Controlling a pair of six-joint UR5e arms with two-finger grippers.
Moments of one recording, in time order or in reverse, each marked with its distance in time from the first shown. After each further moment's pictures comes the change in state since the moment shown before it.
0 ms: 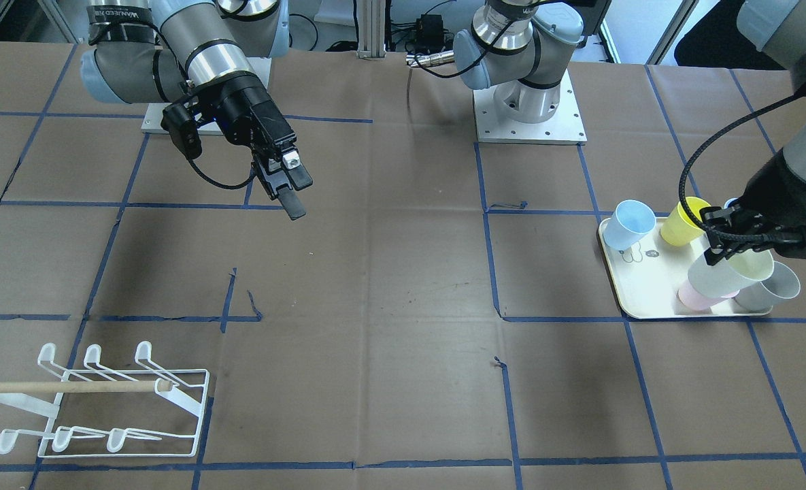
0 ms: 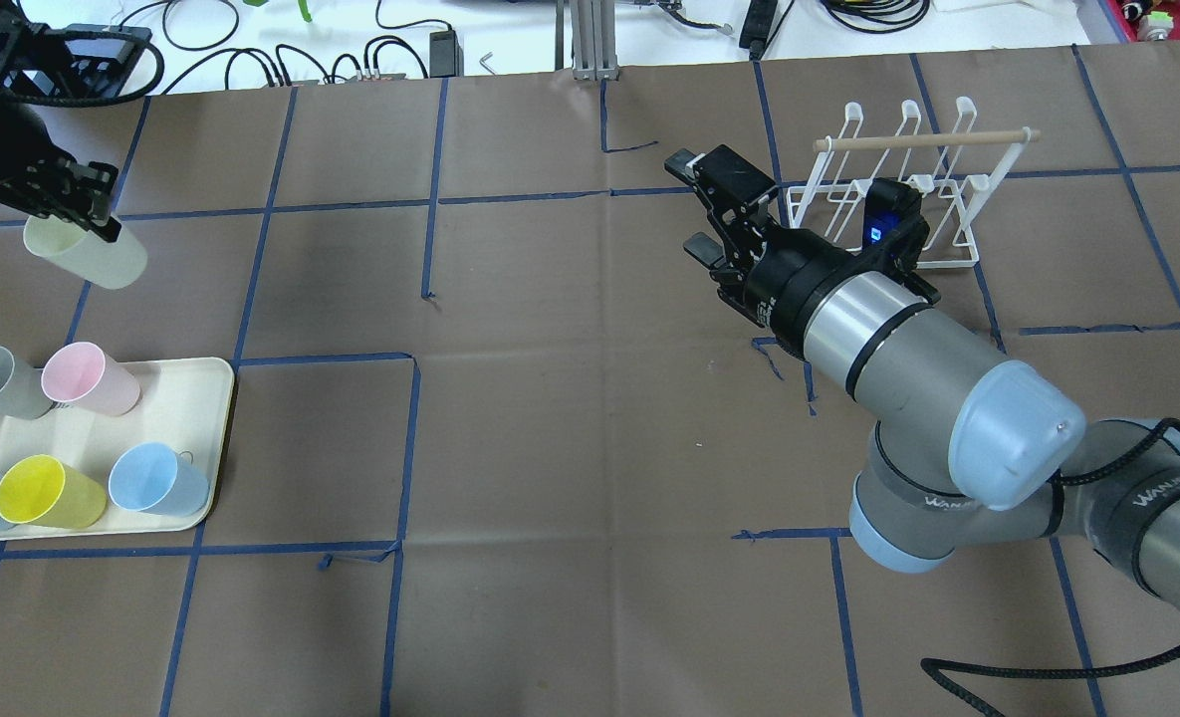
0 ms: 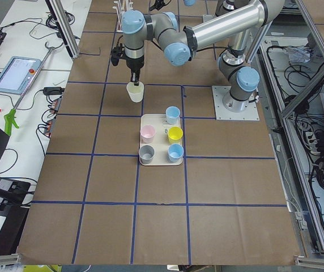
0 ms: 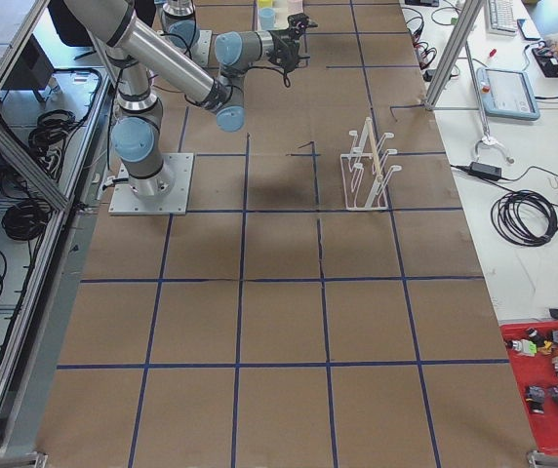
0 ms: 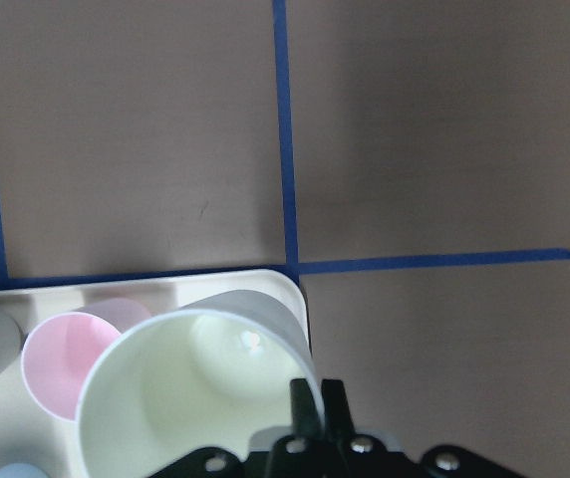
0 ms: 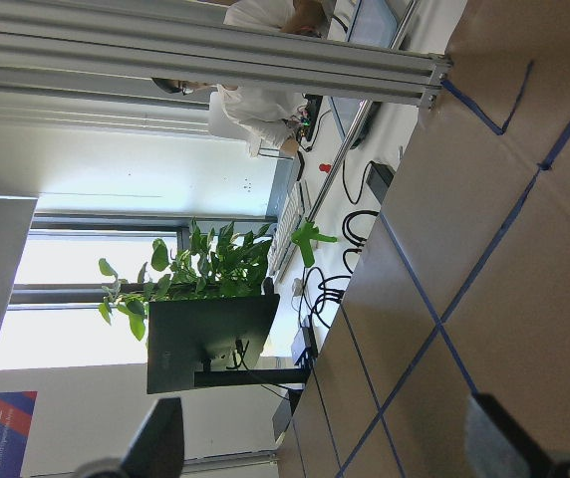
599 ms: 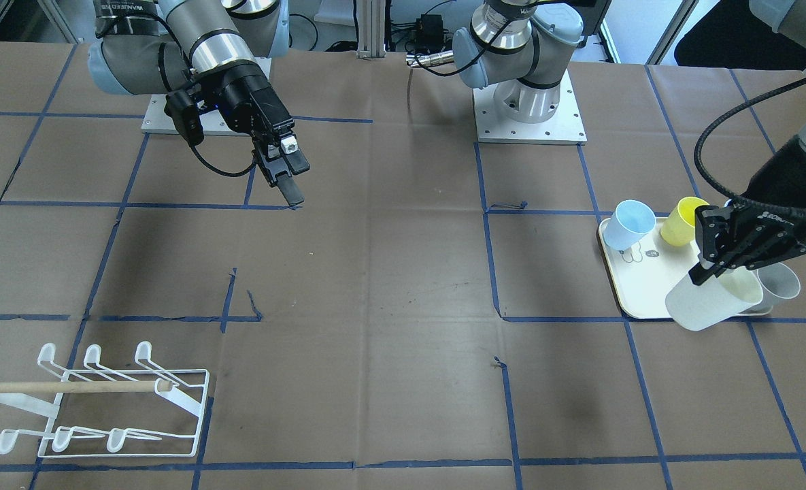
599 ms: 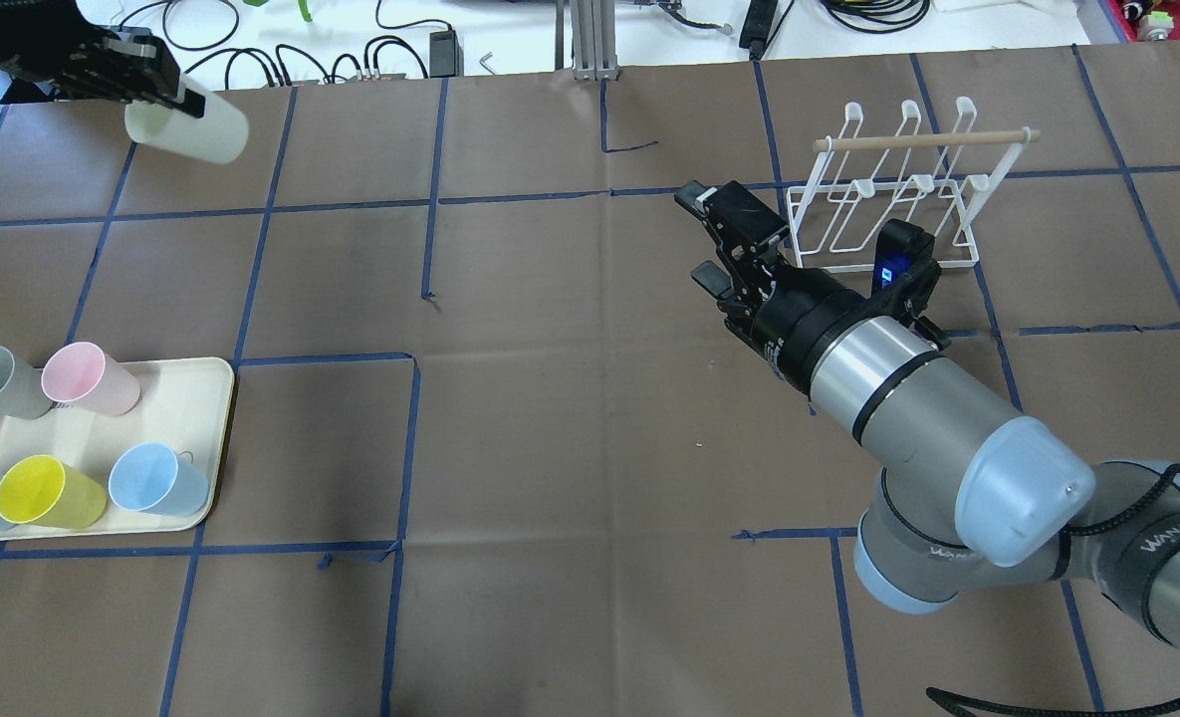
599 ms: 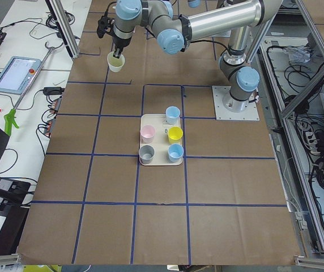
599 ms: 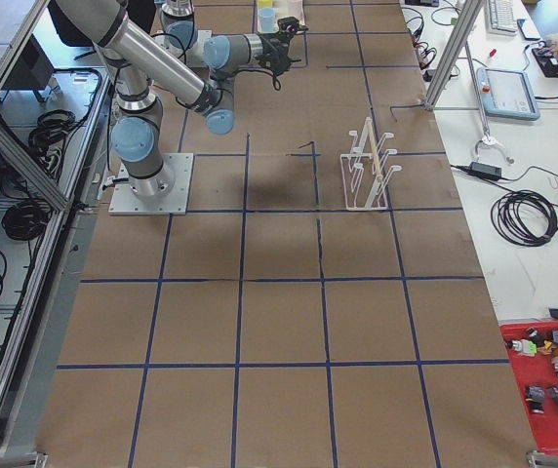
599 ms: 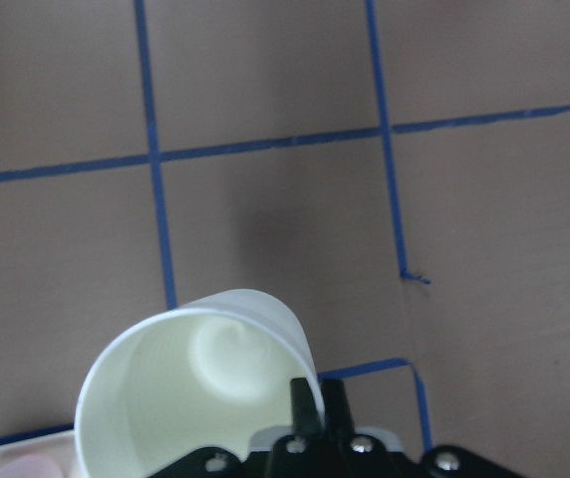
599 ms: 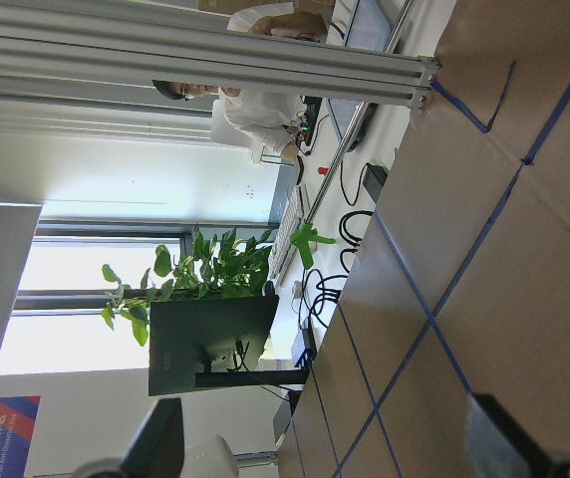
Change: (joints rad) left arm -0.035 -0.004 0.026 0.152 -0.512 0.018; right arm 0.001 -0.026 0.055 -0.034 -0.010 0.008
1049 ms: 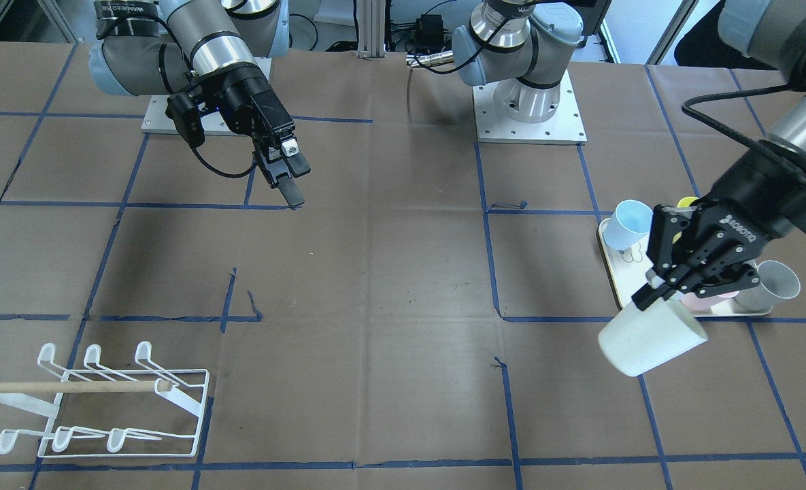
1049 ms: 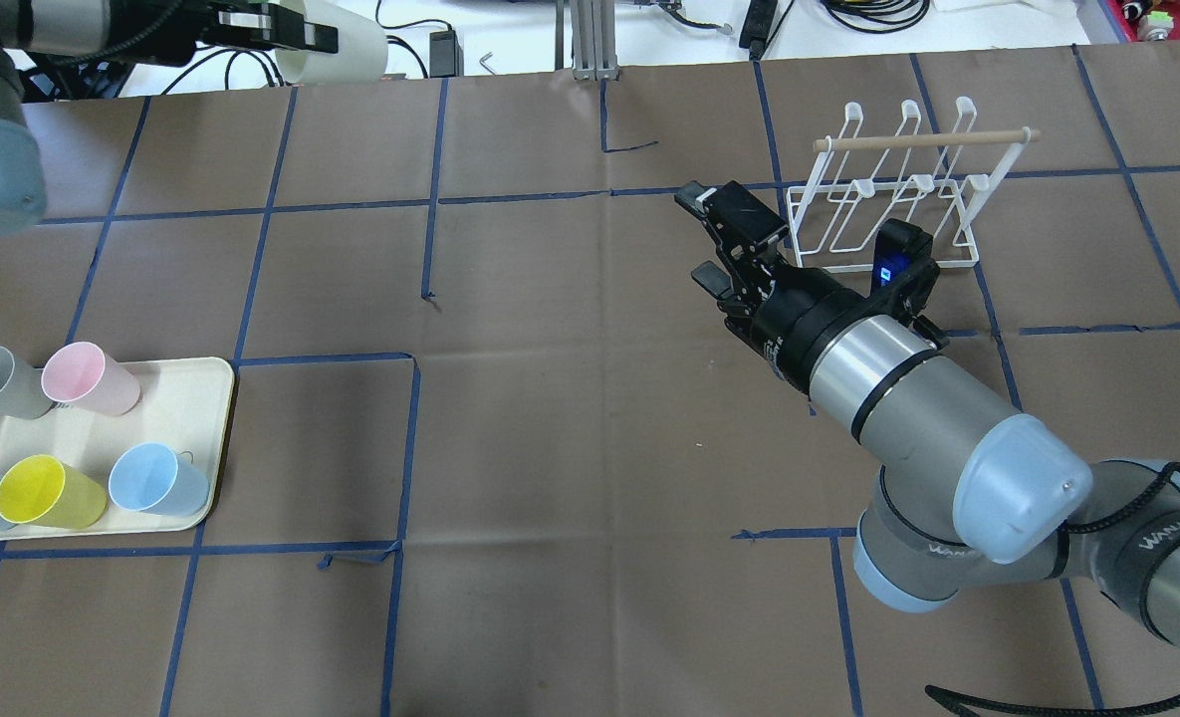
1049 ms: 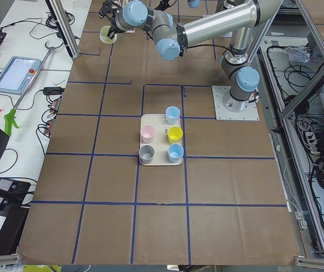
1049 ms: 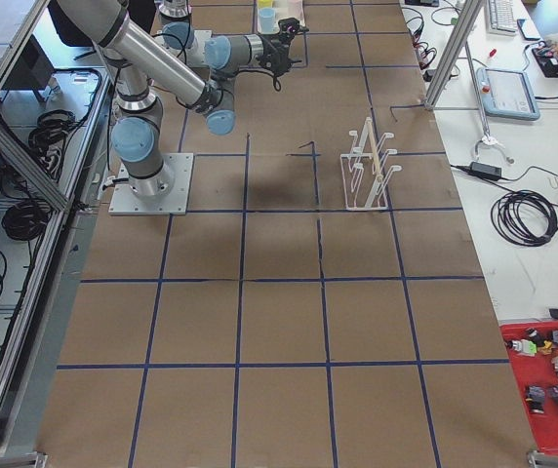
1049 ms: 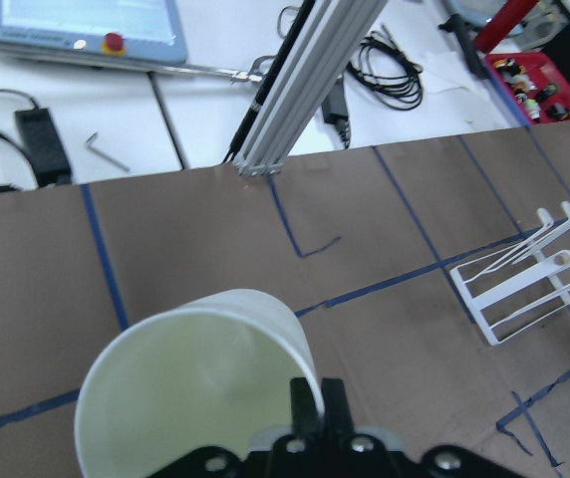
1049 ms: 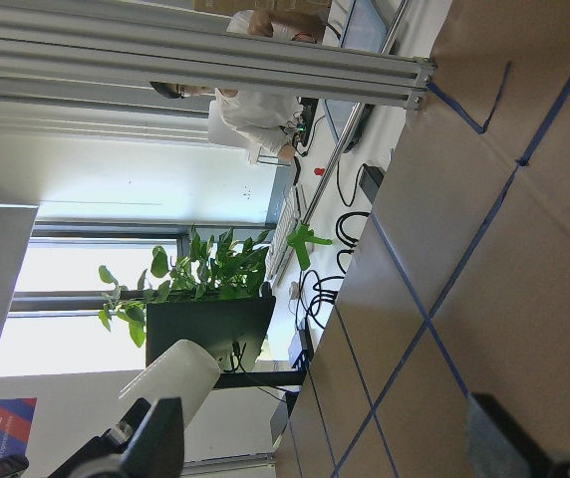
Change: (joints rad) left arm -0.091 -0.002 -0.221 0.487 -0.323 0.012; right arm 0.000 0.004 -0.002 0.003 -0.003 -0.002
